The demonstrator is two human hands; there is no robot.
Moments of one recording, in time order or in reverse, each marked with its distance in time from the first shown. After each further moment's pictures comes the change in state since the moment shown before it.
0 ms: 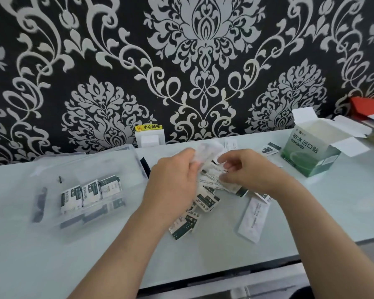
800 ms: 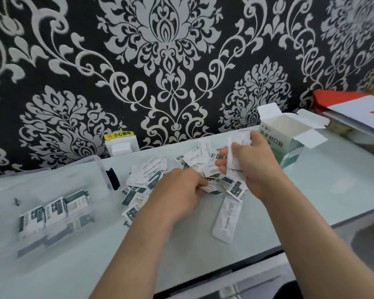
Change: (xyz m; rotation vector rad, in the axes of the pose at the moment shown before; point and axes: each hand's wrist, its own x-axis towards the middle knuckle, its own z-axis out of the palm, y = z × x) left_hand 0.021 0.028 0.044 0.155 -0.439 0.011; right_hand -0.017 0.002 -0.021 0.964 0.457 0.231
